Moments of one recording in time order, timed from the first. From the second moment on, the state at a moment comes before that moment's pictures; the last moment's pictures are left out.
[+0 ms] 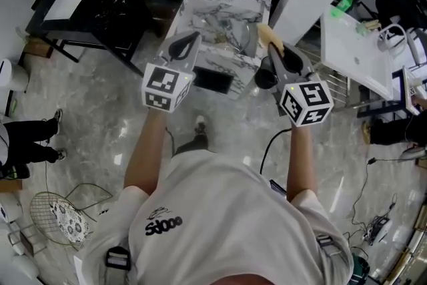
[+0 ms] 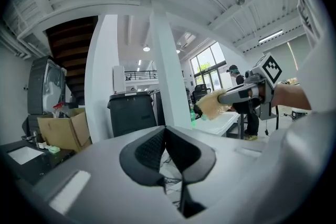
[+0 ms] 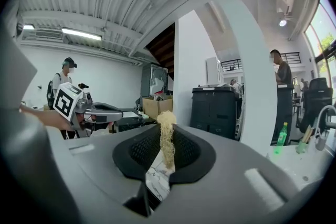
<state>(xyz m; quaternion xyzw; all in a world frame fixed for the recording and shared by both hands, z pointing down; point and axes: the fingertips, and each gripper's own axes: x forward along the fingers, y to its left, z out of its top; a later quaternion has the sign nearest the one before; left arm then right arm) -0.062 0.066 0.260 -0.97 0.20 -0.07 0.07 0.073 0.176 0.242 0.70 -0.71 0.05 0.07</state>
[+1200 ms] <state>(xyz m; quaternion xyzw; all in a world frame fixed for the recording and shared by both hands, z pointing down) -0.010 -0.148 0.344 -0.98 0.17 -0.12 0.00 0.132 -0.041 0.341 0.73 -0.65 0.17 0.10</state>
